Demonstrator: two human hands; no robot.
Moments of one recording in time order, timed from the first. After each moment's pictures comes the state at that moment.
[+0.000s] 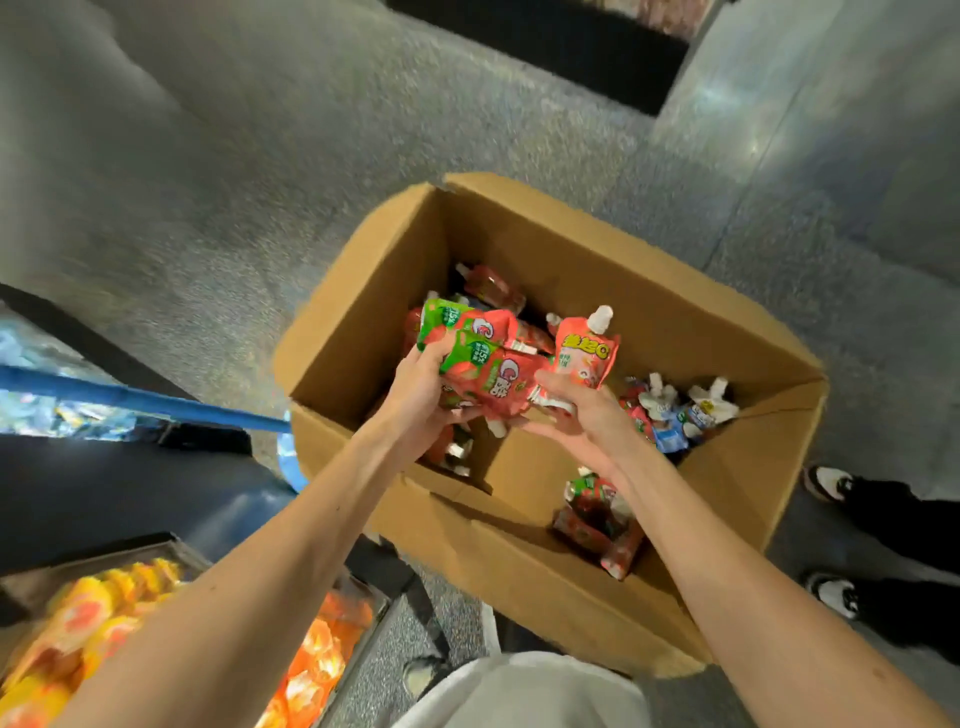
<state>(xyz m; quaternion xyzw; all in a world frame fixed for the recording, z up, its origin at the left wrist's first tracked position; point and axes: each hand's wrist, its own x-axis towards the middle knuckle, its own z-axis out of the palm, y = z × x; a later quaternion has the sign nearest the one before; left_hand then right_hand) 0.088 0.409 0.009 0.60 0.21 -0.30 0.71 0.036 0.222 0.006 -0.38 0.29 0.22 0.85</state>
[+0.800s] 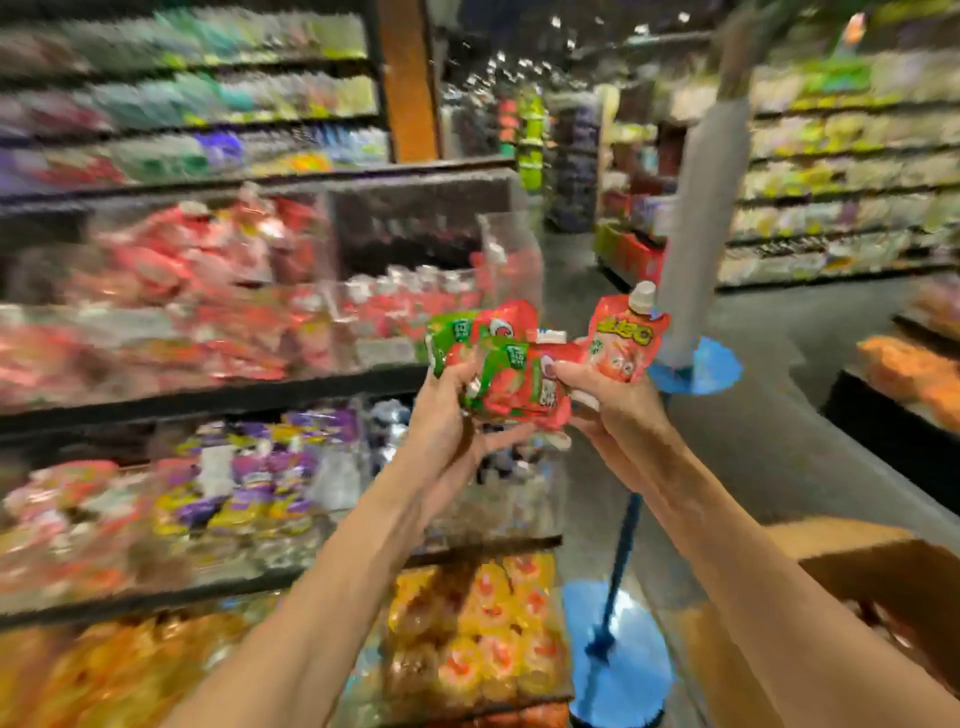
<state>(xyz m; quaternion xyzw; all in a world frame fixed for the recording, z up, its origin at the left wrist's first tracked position) -0.267 0.770 0.364 0.49 0.16 0.26 0.82 -0.145 0.659 0.352 -0.49 -0.27 0.27 0.79</state>
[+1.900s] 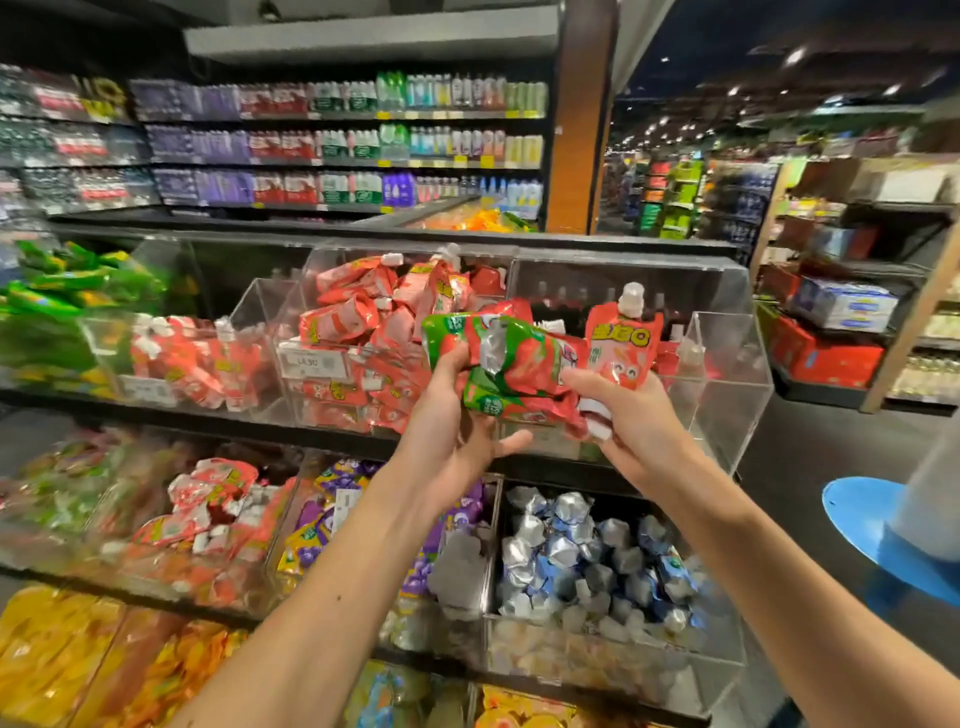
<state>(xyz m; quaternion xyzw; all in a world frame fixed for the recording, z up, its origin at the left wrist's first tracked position) -0.317 0.934 0.419 0.40 0.22 0.36 0.81 -0.167 0.858 0.414 -0.46 -0.39 0.35 0.72</state>
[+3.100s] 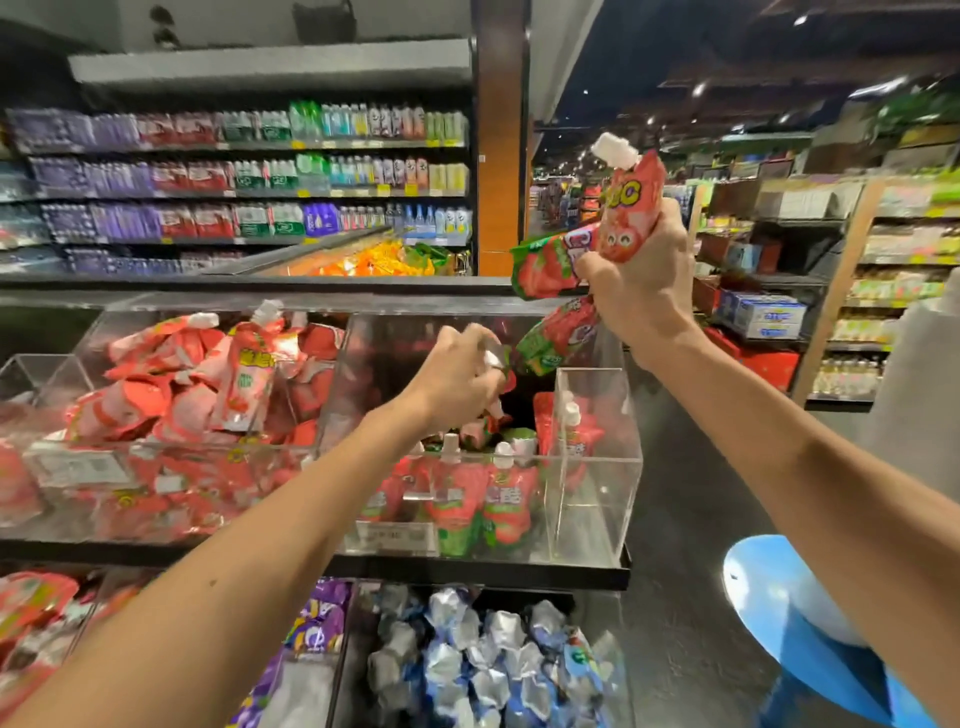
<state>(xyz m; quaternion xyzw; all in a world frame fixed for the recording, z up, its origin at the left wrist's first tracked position) -0.109 1.006 0.458 0.90 0.25 0.28 0.23 0.027 0.881 0.530 -0.65 -0.39 -0.16 0.63</state>
